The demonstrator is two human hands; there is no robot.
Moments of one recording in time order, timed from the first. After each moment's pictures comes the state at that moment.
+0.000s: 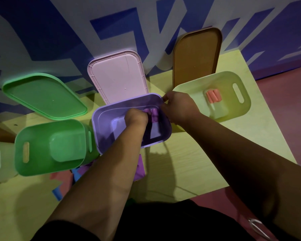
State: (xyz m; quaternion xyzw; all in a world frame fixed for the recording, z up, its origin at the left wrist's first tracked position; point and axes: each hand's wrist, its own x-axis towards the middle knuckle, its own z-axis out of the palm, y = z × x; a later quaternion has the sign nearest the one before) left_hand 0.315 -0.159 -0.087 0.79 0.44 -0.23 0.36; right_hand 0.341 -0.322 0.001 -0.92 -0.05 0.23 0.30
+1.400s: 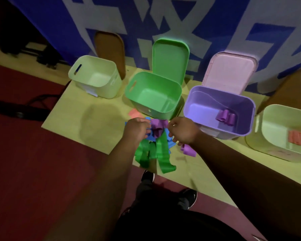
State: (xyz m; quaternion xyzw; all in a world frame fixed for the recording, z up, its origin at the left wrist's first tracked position) left_hand -0.009 -0.023 0.001 0.55 0.55 0.04 0.63; right_hand 0.131 -0.165 0.030 -0.81 -0.26 0.45 0.26
